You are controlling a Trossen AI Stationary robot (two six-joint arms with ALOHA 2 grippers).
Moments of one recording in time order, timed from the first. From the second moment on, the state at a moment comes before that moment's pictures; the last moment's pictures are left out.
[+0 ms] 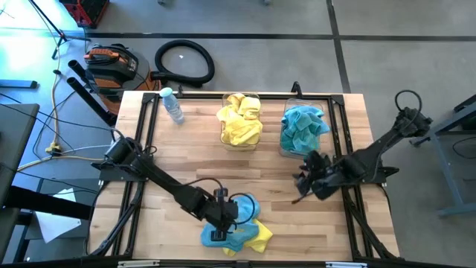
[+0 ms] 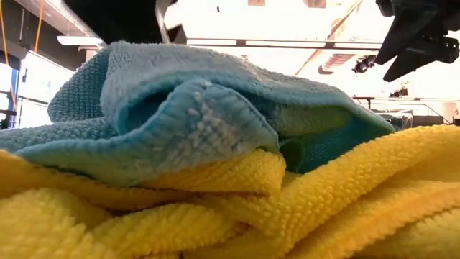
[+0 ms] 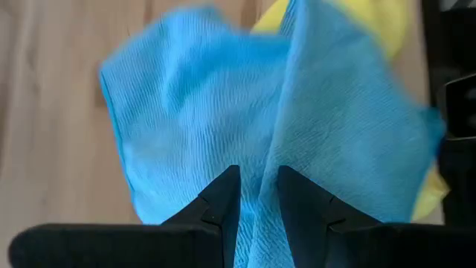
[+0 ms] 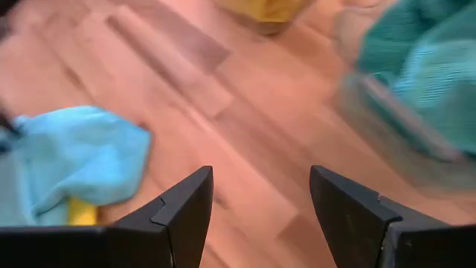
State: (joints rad) left arm -0.53 1.91 1.35 -0.50 -0.21 -0.49; right arm 0.59 1.10 0.83 -0.88 0.59 1.31
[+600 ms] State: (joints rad) left arm -0.49 1.81 1.35 -0.58 -0.21 -0.36; right arm 0.65 1.38 0.83 -0.57 0.66 1.14
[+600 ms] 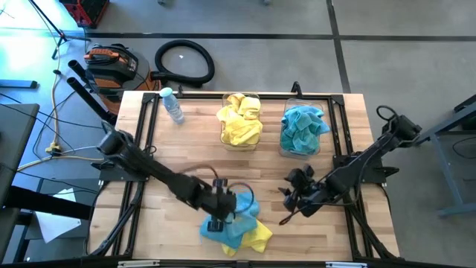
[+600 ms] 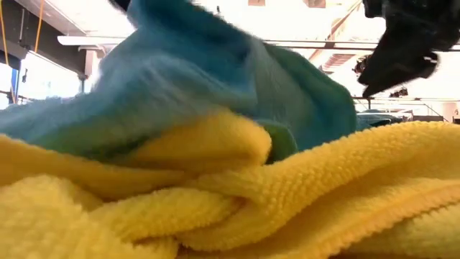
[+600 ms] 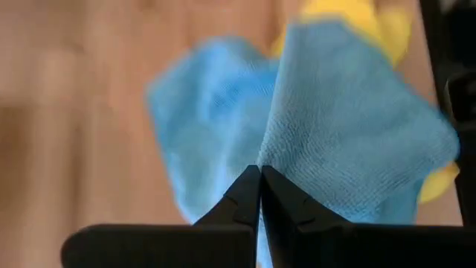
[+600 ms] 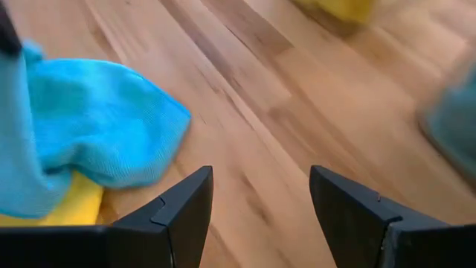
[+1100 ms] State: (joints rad) left arm -0.32 1.52 1.35 -0.48 -0.26 -0.17; right arm 0.47 1.40 0.83 0.22 0.64 0.25
